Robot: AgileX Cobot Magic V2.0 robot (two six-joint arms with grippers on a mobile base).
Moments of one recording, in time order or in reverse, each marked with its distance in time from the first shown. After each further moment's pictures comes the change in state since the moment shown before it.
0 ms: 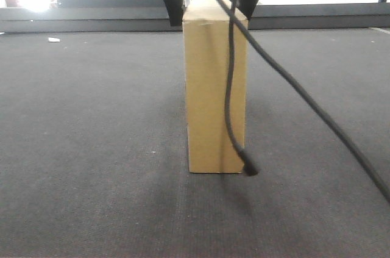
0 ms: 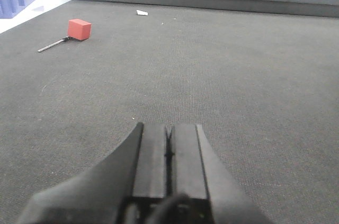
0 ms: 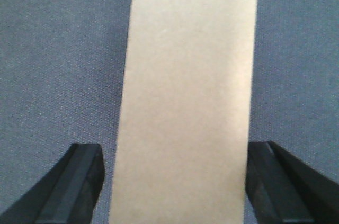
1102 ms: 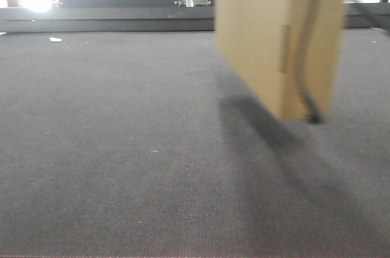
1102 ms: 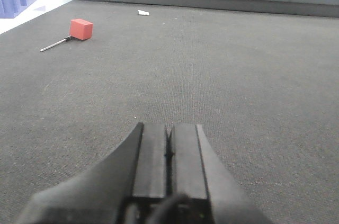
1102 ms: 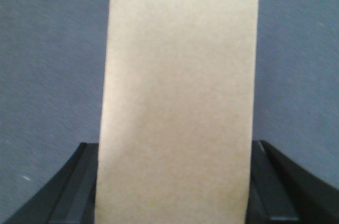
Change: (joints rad) left arm 0.000 0.000 0.000 0.000 0.000 0.000; right arm -0.214 -0.256 0.216 0.112 -0.138 -0.429
